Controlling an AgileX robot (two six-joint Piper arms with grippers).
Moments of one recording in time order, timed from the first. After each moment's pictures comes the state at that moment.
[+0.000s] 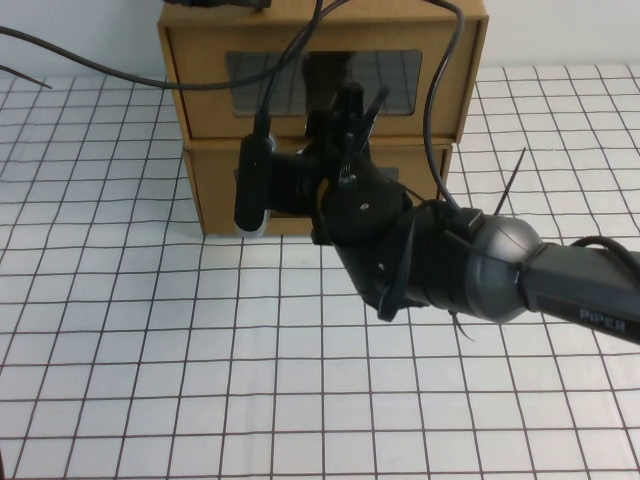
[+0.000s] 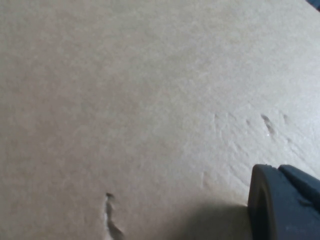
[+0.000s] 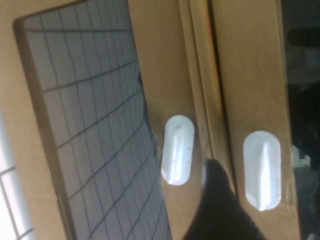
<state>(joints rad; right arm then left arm) 0.86 1.98 -1.49 -1.65 0.59 0.63 -0.18 2.08 -2.32 -0.76 1.22 0.55</state>
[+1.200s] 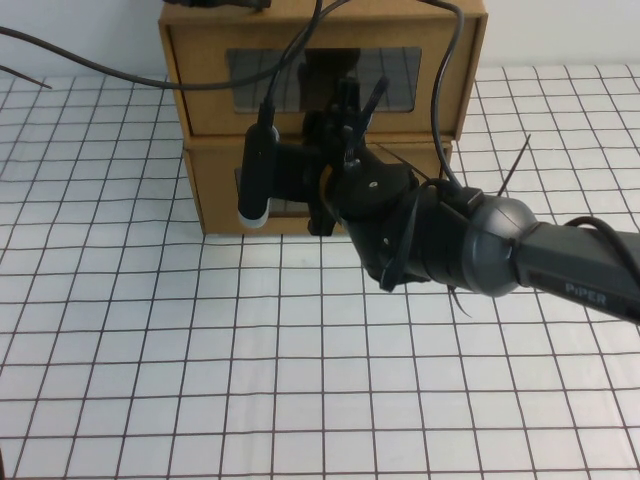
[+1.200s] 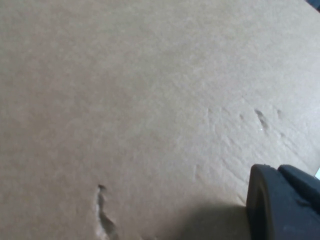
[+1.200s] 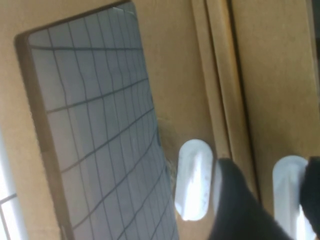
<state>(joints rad) 0.80 2.04 -1.55 -1.66 0.46 0.63 -0.18 2.08 -2.32 -0.76 1.22 0.55</state>
